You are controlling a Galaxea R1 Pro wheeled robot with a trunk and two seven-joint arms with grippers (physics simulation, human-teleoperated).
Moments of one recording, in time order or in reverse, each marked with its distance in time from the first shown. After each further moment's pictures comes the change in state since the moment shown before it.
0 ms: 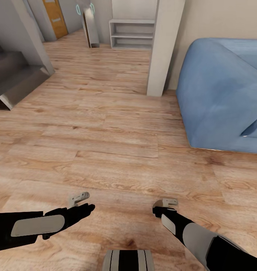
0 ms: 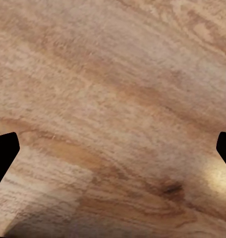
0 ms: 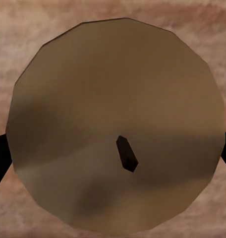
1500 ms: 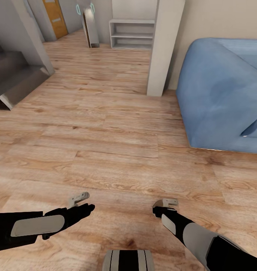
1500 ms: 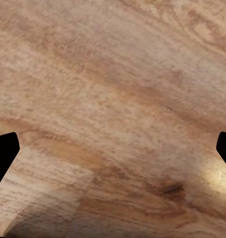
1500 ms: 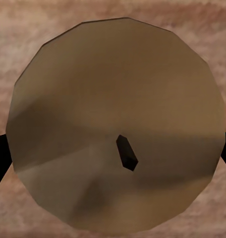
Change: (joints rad) left arm 0.000 0.002 -0.001 0.000 0.000 0.000 -0.001; right arm 0.000 -0.002 -0.003 -0.001 -0.004 0.001 0.001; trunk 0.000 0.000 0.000
